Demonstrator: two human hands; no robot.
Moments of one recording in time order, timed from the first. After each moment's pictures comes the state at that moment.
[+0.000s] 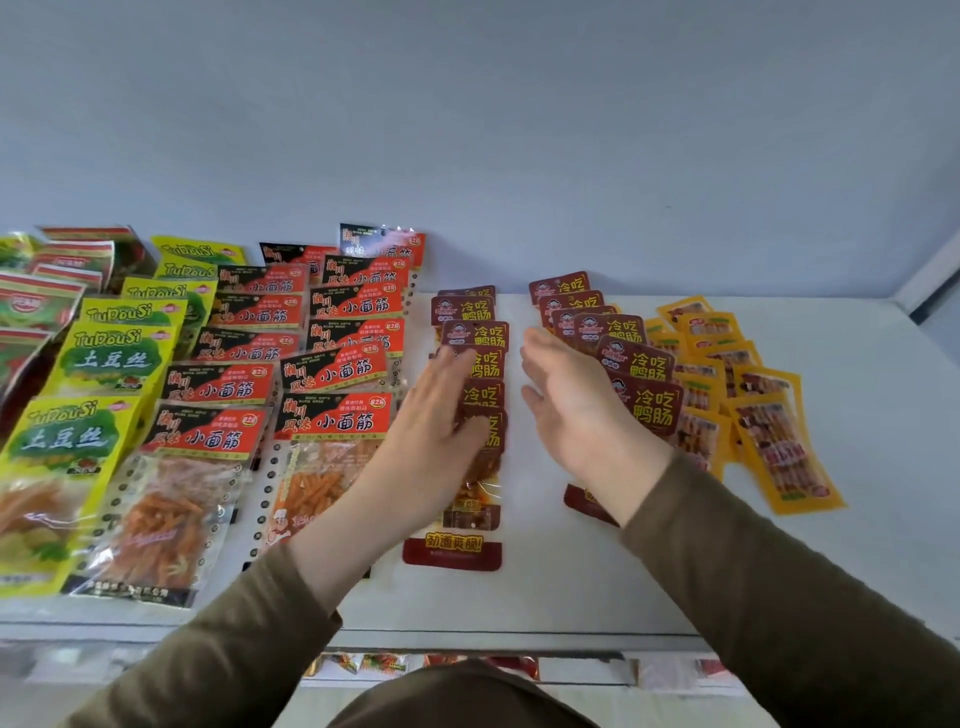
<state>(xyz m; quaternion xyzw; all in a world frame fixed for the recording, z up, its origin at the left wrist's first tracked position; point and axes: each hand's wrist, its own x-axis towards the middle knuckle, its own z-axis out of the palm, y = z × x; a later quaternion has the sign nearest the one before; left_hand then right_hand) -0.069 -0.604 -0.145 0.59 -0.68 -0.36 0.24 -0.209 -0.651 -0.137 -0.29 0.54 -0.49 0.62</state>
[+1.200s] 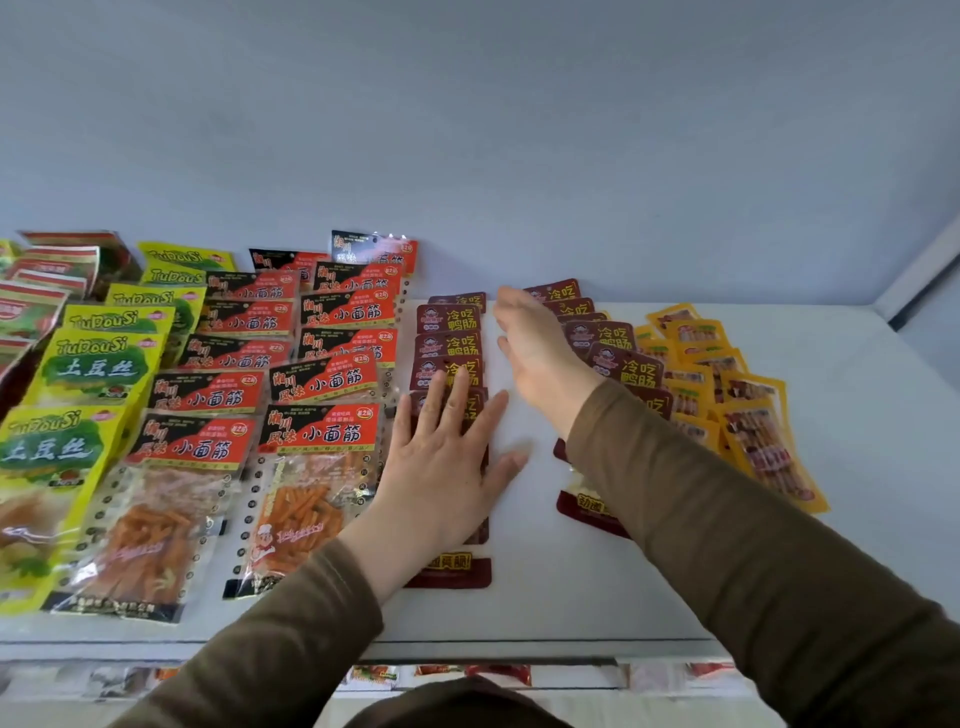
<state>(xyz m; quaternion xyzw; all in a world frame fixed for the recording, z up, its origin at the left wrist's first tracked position) -0.080 -0.619 -0.194 0.59 -0.81 -0.07 0.02 -0.200 -0.726 -0.148 -0.40 0.55 -0.48 0.56</state>
